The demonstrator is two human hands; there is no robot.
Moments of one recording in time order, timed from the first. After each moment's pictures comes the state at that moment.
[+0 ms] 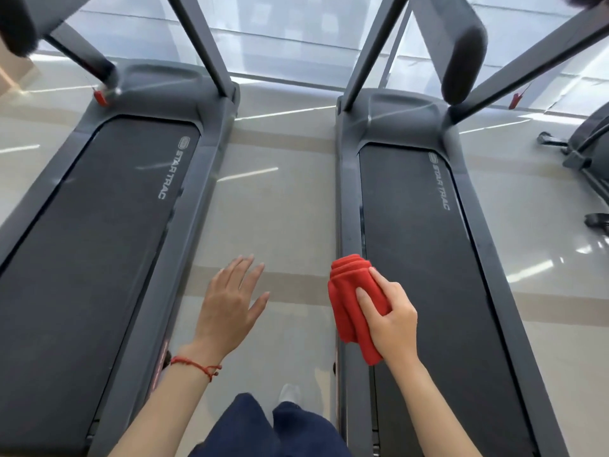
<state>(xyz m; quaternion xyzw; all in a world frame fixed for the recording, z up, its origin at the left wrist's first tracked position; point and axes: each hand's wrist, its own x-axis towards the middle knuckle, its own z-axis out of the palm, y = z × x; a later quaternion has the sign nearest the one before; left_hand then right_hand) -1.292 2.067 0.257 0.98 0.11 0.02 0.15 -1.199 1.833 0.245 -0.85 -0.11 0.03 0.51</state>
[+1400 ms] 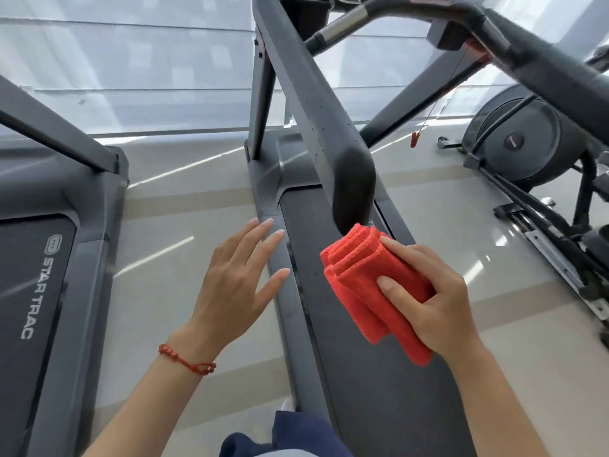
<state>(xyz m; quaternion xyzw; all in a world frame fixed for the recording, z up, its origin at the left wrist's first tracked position) -0.898 2.045 0.348 0.95 -0.11 0.18 0.21 -0.883 1.794 0.383 -0.84 -0.21 -0.10 0.49</state>
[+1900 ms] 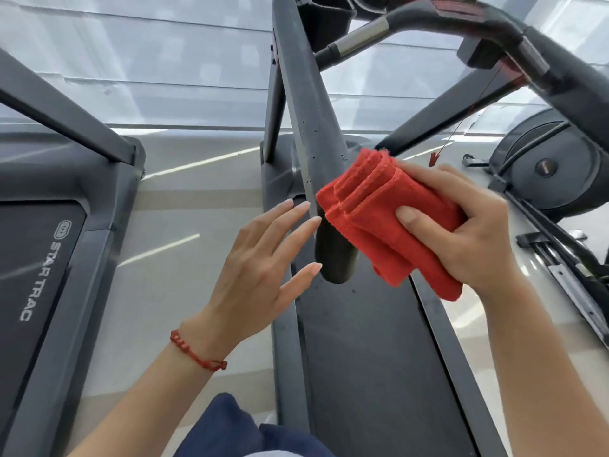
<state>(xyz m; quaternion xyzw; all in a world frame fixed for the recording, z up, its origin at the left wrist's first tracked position) -0.833 1.997 0.382 0.92 -0.15 0.28 0.22 -0.751 1.781 0.452 -0.80 -0.35 -0.12 0.46</state>
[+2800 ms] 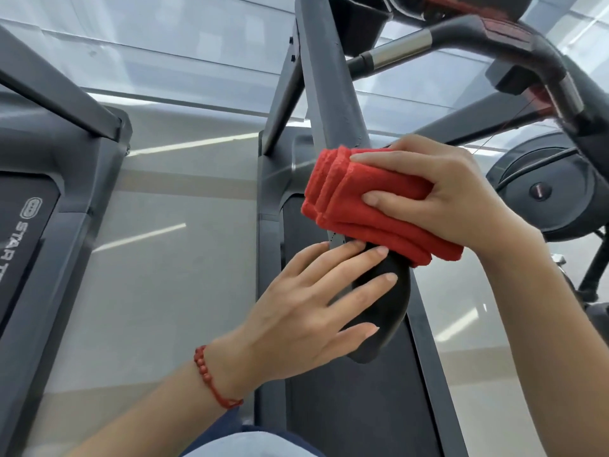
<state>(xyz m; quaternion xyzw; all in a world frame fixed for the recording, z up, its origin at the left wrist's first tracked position) -0.775 2.006 0.385 0.88 -0.27 0.31 0.25 -0.641 1.865 0.485 -0.86 -0.45 -0.04 0.25</state>
